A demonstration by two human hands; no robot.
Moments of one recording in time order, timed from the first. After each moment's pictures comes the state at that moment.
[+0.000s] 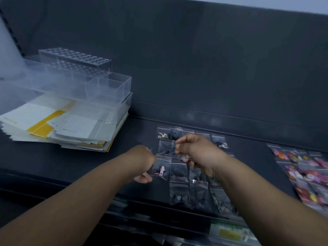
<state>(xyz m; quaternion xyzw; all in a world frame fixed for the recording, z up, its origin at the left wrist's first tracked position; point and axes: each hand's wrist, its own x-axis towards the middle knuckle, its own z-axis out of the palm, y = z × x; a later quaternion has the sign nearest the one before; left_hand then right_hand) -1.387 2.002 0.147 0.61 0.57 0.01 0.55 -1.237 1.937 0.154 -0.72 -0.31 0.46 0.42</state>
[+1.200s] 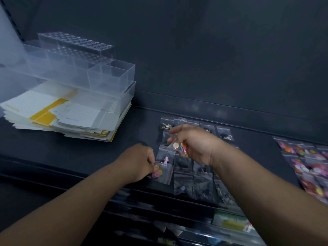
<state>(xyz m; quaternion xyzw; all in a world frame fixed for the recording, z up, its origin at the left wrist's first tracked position) -1.416 2.001 0.115 0.84 0.45 0.02 0.30 -1.248 1.954 0.150 -0.65 -0.29 0.56 0.43</state>
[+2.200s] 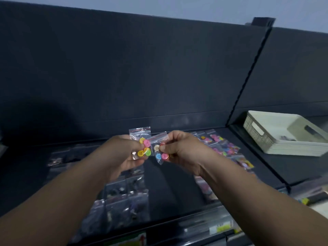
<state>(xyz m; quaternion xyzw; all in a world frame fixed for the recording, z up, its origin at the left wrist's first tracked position) -1.185 1.904 0.185 0.59 0.37 0.10 0.71 -1.061 1.786 0.174 -0.63 -0.21 0.43 0.62</state>
